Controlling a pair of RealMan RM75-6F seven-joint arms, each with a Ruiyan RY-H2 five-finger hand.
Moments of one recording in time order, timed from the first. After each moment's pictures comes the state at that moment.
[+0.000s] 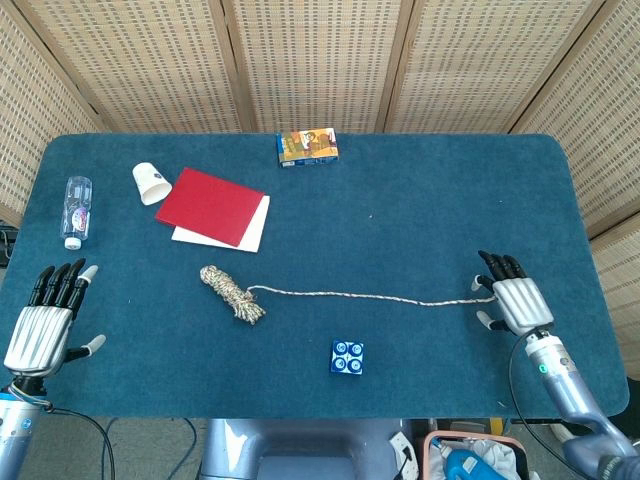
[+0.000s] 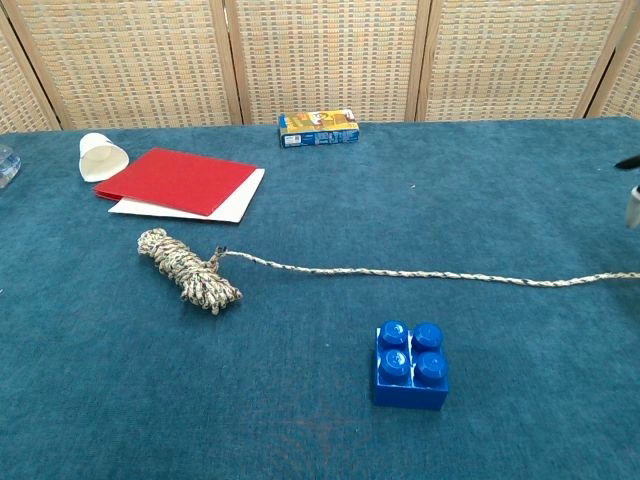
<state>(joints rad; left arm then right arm) -0.16 -1.21 -0.06 -1.61 1.52 1.45 0.21 0.41 -1.36 0.12 -1.21 -1.47 1.02 0.07</state>
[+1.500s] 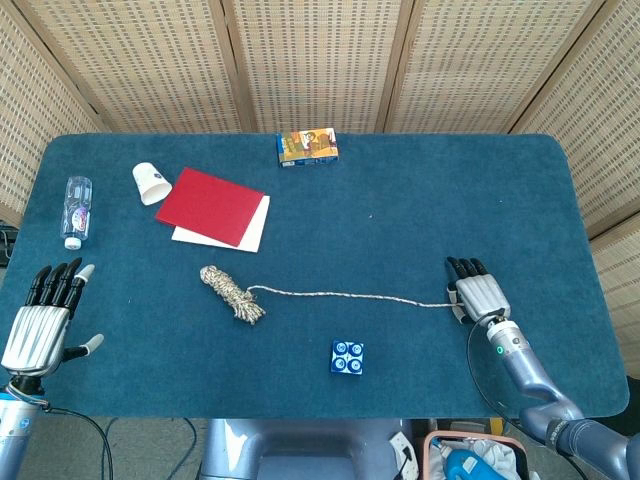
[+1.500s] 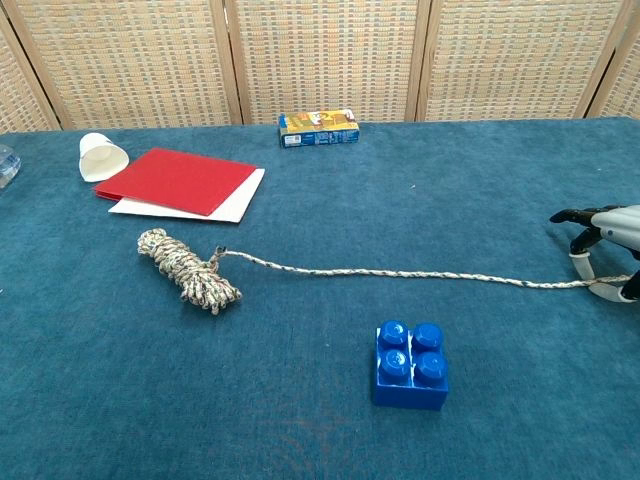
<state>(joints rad) -0.16 -1.20 -0.06 -1.62 1.50 1.46 0.20 0.54 -1.56 0.09 -1.00 -1.36 0.86 -0.05</state>
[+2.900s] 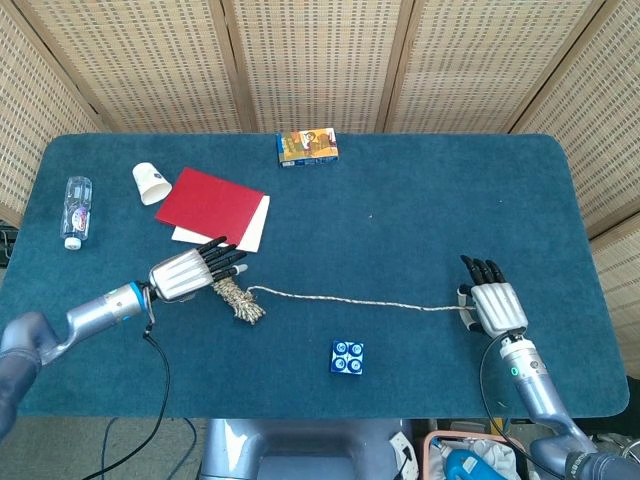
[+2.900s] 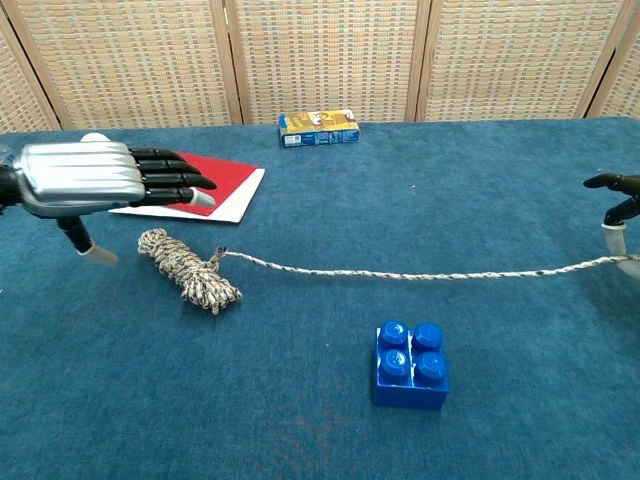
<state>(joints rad) -0.81 -1.66 0.13 -0.42 2.07 1.25 -0.36 0.43 -1.44 0.10 -1.29 -1.33 1.09 -0.14</state>
